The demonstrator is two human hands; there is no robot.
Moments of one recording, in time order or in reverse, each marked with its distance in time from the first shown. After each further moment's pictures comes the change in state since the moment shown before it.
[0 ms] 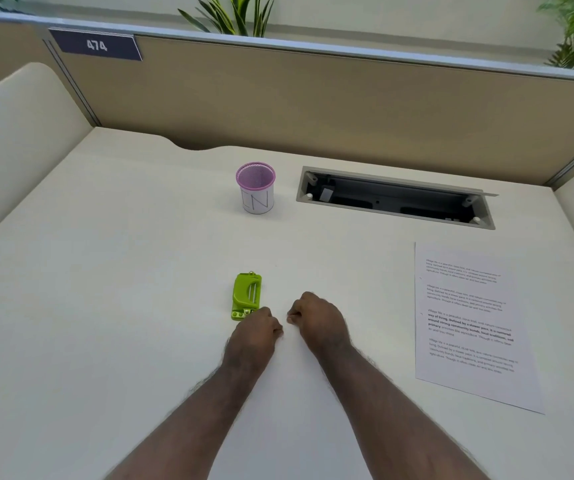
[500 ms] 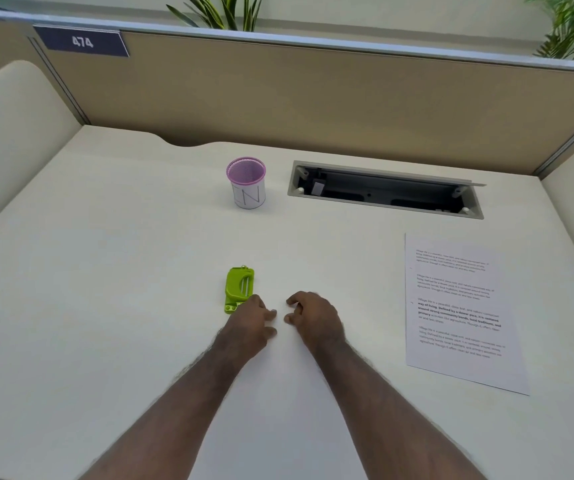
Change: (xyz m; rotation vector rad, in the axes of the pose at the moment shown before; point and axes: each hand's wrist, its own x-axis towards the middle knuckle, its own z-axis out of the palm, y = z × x) left_hand 0.005 0.001 -0.009 -0.122 -0.140 -0.063; right_hand -0.011 0.002 -0.005 0.230 -0.096 0.262
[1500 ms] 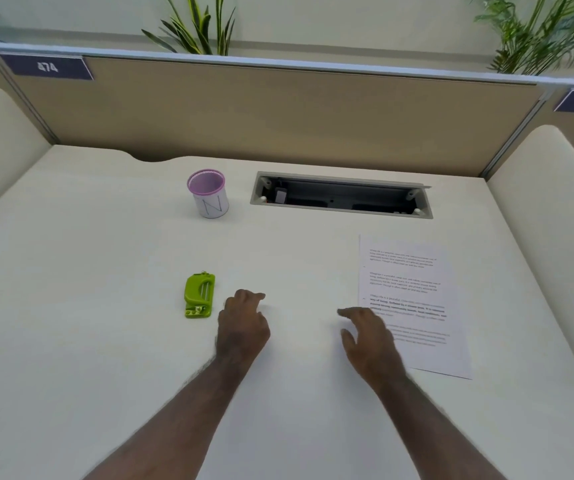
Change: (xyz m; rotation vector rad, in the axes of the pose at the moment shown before) left_hand -0.012 0.079 0.042 0.066 0.382 0.056; right_hand -0.088 0.131 -0.098 -0.052 0.319 -0.116
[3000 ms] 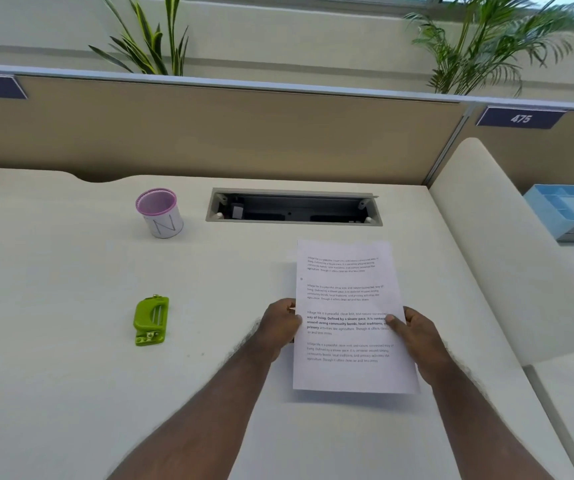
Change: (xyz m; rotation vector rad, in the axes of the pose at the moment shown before) left_hand 0.012 0.134 0.020 -0.825 -0.603 -0.305; right_hand 0.013 0.101 -0.103 0.757 0.112 0.514
